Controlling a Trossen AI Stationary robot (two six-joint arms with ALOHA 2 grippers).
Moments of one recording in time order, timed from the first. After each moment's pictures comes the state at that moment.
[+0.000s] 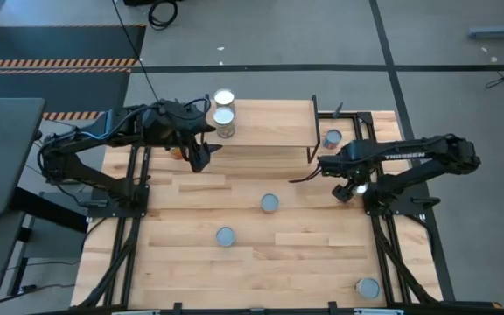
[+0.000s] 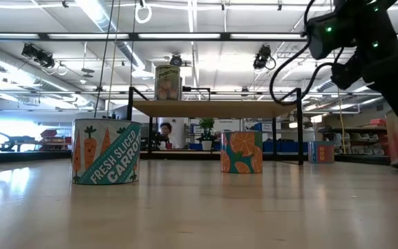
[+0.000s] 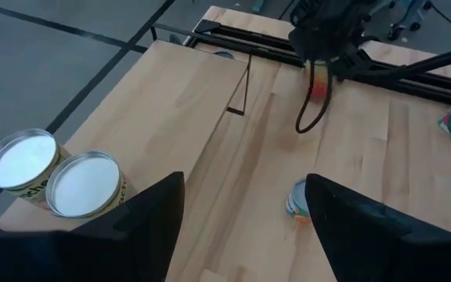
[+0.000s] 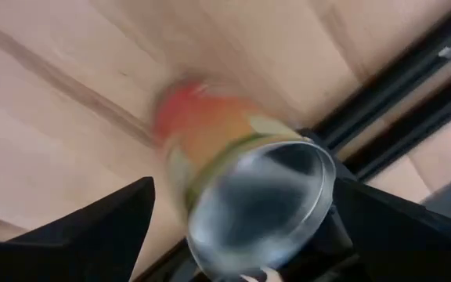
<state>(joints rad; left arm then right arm) 0.10 1.30 1.65 -0.96 -0.23 -0.16 -0.14 1.22 0.82 -1.39 -0.02 0.66</state>
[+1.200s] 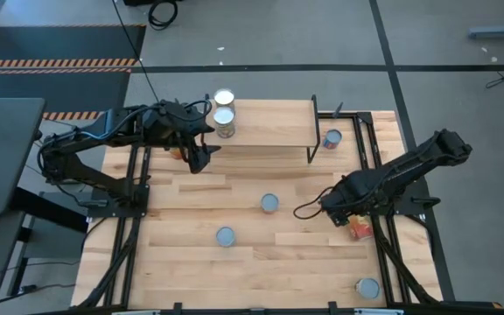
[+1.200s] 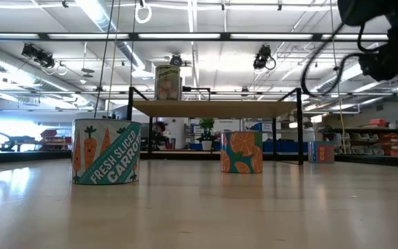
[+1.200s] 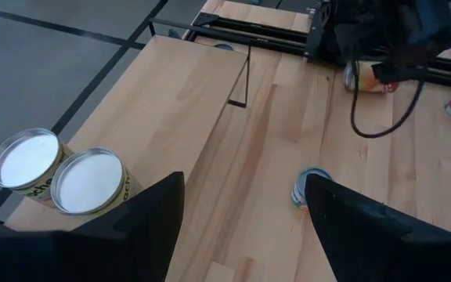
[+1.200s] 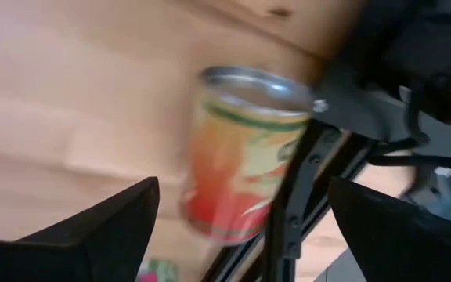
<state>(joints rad) 0.10 1.30 1.65 -0.98 -0.23 -0.12 0.33 1.30 0.84 -1.34 -0.25 1.53</state>
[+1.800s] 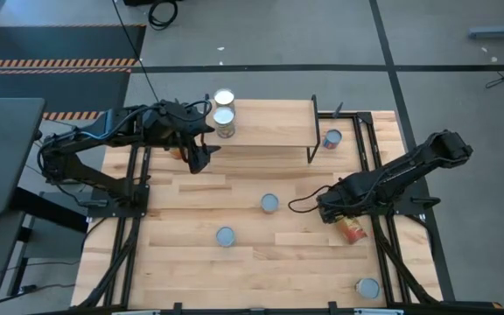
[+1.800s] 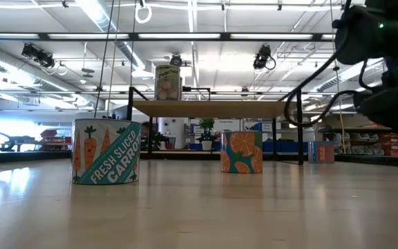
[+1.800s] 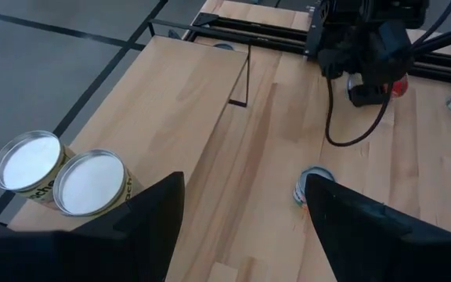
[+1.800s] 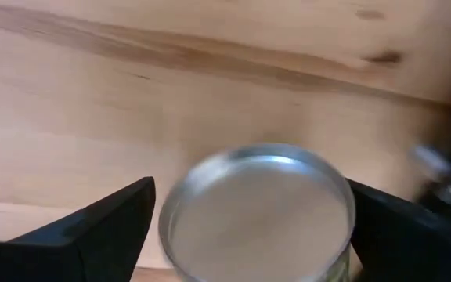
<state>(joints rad) 0.10 1.30 1.65 -0.98 -0.23 -0.11 0.26 1.29 0.58 -0.86 -0.21 1.63</state>
